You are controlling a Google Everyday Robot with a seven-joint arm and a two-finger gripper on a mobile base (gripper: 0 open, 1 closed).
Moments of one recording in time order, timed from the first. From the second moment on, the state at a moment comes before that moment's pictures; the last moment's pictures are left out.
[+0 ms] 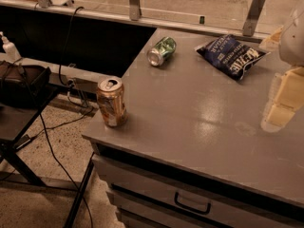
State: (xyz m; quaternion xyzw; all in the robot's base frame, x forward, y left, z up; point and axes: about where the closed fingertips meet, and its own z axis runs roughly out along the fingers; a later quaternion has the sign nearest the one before) arm 0.438 -0.217 0.976 -0.60 0.78 -0.03 0.16
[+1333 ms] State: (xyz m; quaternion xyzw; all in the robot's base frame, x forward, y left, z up) arm 0.532 -0.123 0.961 -0.68 0.70 0.01 0.22
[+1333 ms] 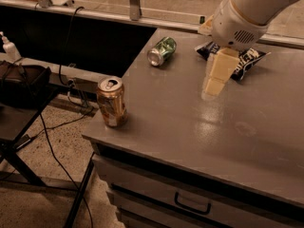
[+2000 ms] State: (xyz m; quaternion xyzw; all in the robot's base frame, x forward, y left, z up) arm 0.538 -0.121 0.959 -0.68 0.70 -0.01 0.22
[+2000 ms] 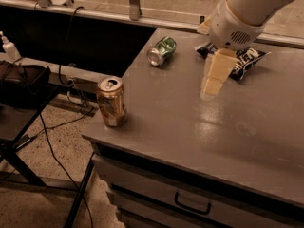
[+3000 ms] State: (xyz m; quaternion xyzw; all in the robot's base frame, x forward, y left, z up) arm 0.679 -0.103 0.983 -0.82 0.51 -0.19 0.17
